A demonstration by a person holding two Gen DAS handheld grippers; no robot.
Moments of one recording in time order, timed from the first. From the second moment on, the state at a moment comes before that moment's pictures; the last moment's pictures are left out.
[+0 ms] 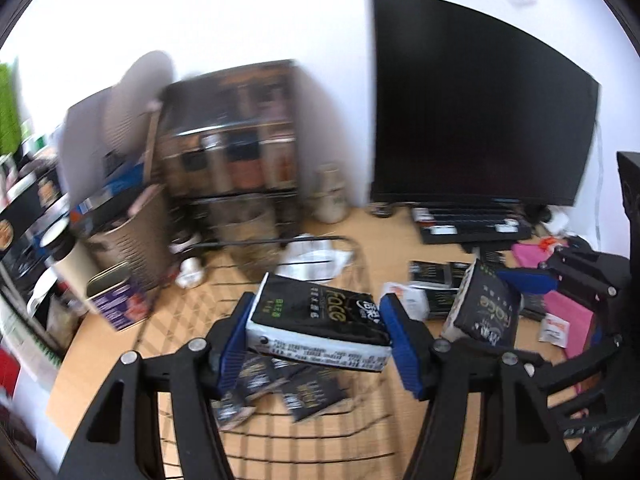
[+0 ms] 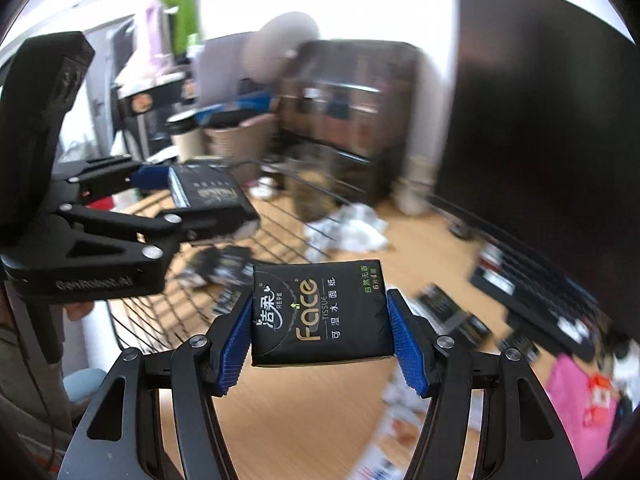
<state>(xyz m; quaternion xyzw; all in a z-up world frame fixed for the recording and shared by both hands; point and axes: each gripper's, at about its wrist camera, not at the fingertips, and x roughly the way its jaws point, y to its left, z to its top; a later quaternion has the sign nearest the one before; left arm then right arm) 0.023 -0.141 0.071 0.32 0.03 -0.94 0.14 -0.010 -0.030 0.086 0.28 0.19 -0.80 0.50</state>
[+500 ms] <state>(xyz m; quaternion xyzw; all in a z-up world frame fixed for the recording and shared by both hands) 0.047 -0.230 0.046 0.34 0.08 -0.92 0.19 0.013 -0.127 0.064 0.28 0.22 -0.76 0.54</state>
